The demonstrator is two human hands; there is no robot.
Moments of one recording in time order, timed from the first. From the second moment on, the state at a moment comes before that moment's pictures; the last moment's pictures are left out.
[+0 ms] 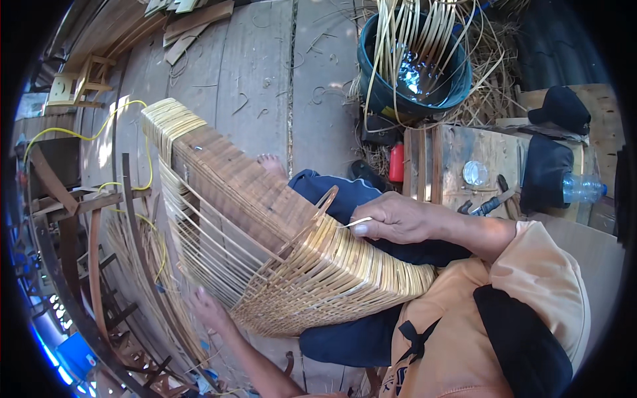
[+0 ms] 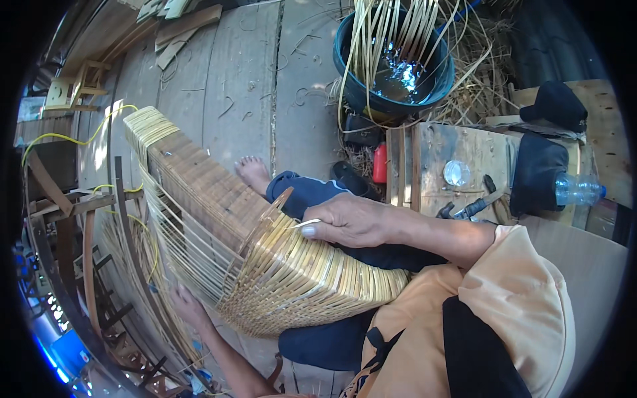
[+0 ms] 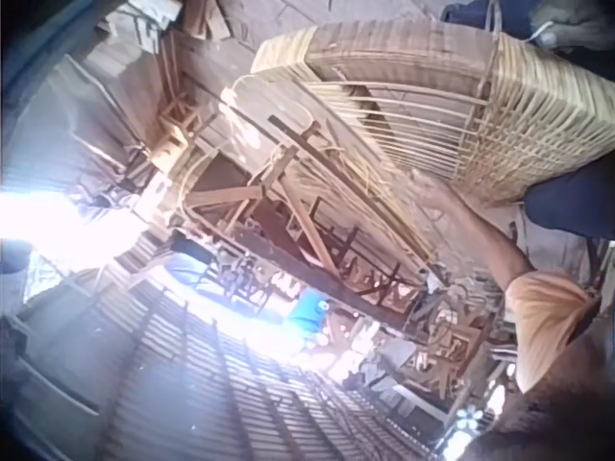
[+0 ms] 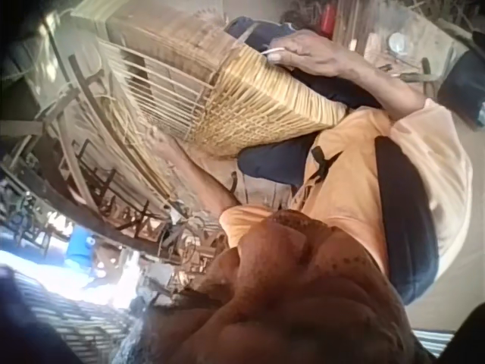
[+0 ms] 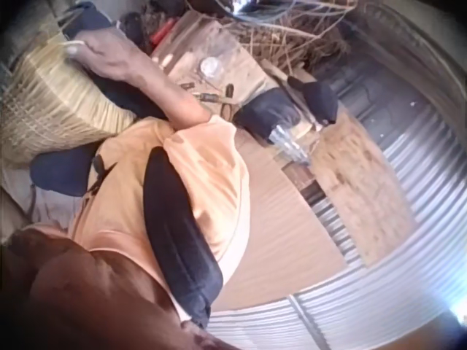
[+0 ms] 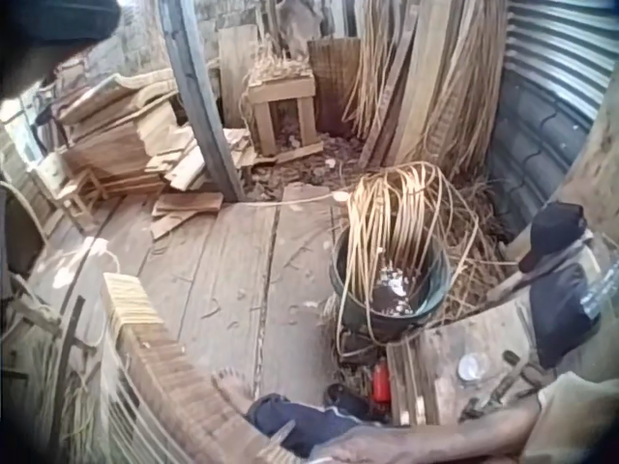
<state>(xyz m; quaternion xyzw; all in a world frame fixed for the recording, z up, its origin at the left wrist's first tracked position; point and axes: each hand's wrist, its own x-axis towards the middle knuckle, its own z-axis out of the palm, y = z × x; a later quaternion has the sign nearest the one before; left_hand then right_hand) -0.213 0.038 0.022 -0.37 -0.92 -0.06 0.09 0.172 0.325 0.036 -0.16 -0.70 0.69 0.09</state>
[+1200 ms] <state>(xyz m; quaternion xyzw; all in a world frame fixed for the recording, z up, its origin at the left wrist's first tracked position) -0.025 0.225 0.130 -0.46 -0.77 -0.29 -0.34 0.147 0.284 0.011 -0.25 -0.60 0.73 0.21</state>
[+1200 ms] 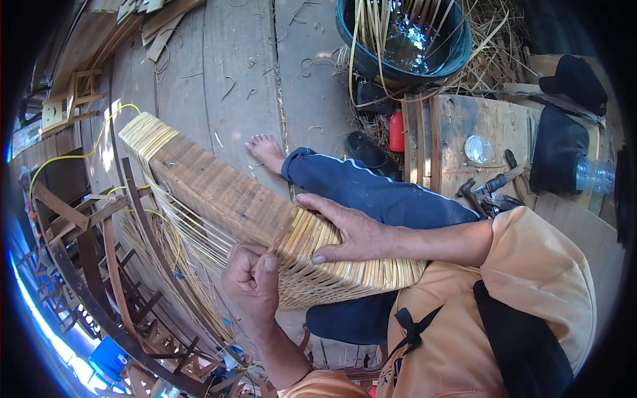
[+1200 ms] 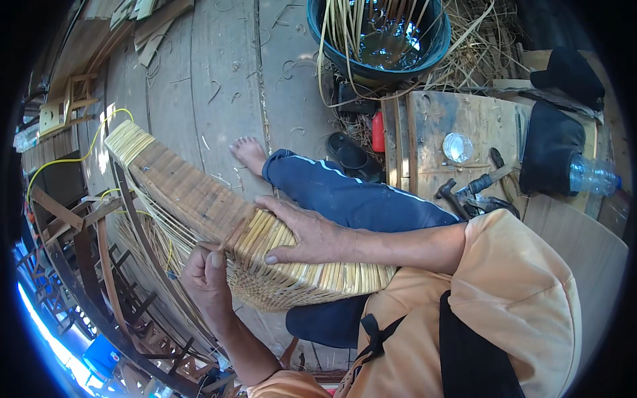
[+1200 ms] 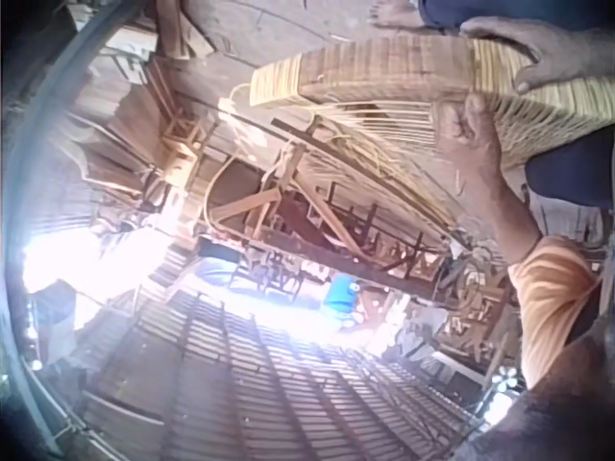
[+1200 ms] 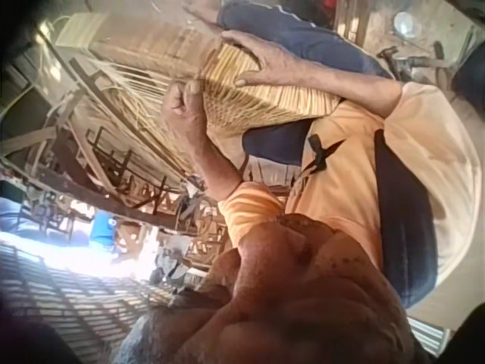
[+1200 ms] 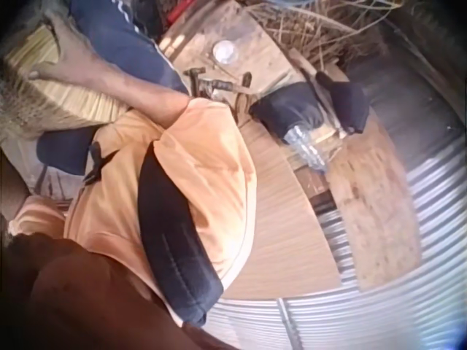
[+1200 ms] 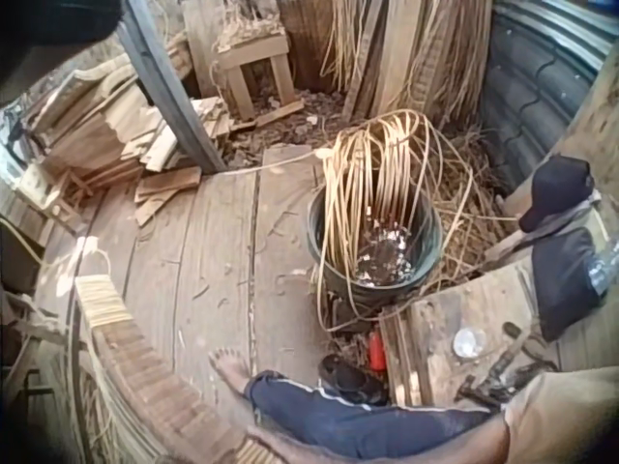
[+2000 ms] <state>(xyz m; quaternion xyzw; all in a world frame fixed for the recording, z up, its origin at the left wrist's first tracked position) -0.015 0.200 0.068 -0.30 -0.51 -0.71 -0.38 0.143 0.283 0.024 -0.23 -0.72 0.63 0.17</state>
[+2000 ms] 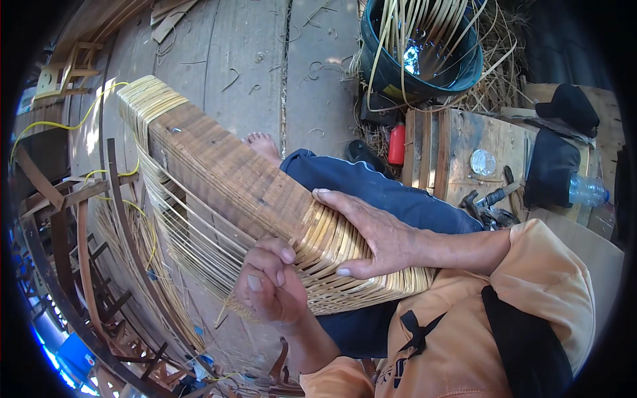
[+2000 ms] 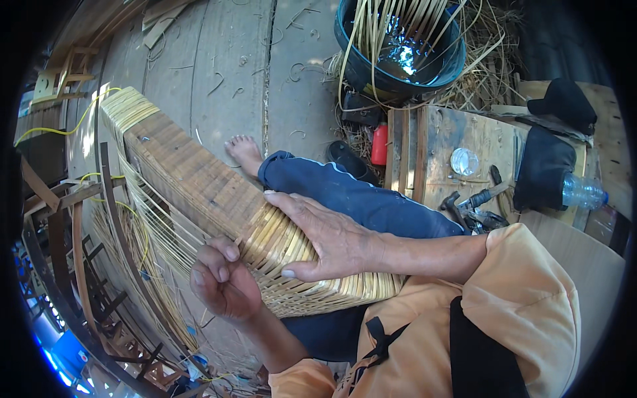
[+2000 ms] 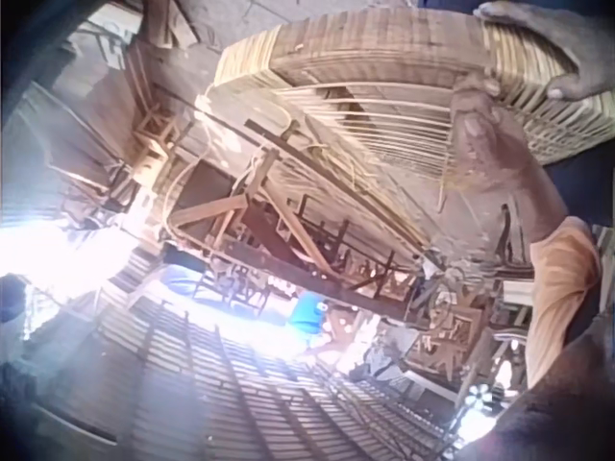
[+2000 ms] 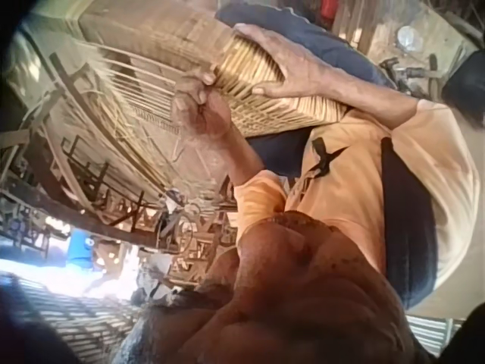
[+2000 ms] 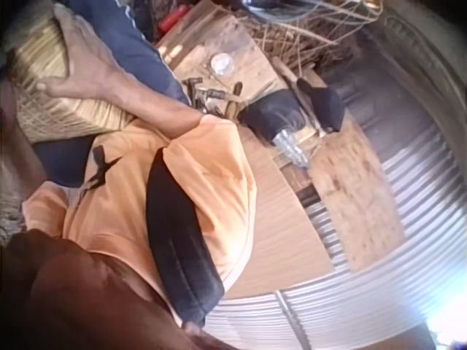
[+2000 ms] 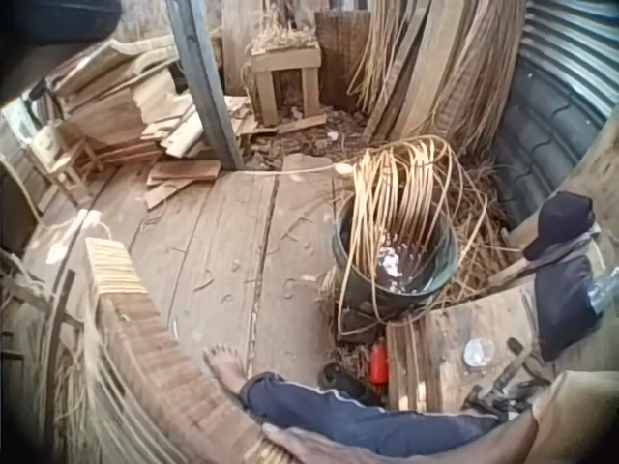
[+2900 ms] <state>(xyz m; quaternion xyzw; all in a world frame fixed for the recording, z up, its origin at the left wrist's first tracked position) -0.170 -0.058 -0.099 -0.26 -0.96 -0.07 0.08 0.137 0.241 0.077 -0.29 -0.83 0.47 0.05</state>
